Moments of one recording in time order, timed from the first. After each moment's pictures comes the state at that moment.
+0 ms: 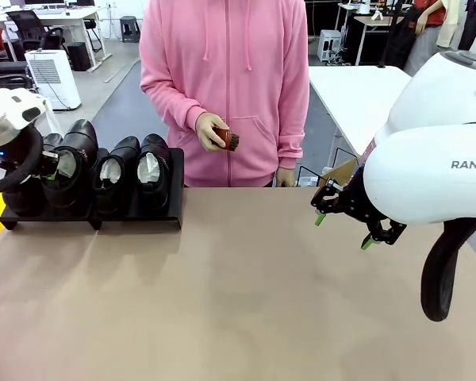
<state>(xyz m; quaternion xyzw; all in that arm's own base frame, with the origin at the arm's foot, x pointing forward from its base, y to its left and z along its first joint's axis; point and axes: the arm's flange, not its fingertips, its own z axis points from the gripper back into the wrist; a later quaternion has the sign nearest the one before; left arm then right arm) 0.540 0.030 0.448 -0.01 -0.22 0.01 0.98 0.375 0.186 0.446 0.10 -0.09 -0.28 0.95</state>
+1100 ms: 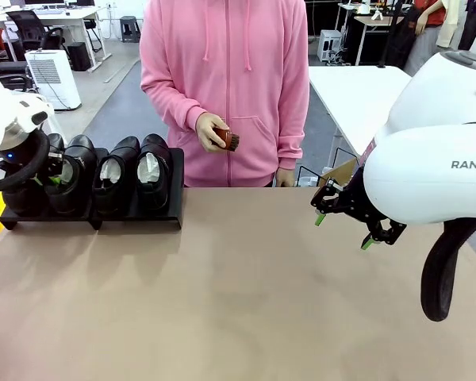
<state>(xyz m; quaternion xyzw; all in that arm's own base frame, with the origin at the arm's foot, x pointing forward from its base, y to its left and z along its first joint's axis) 0.559 0.034 0.436 0.01 -0.22 0.04 0.97 0.375 0.186 0.446 0.10 -0.09 -0.28 0.95</state>
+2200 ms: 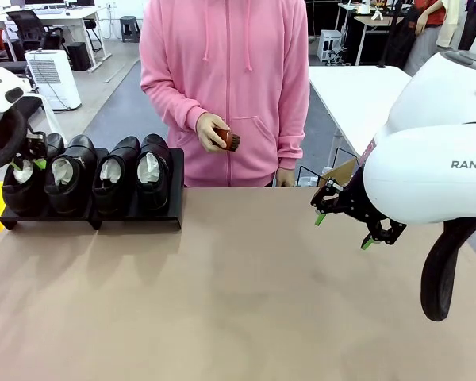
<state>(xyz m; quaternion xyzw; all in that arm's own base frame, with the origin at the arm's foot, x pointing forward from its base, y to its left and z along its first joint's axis) 0.522 0.037 0.487 0.01 -0.24 0.06 0.97 0.375 0.186 0.446 0.10 -0.09 -0.28 0.95</state>
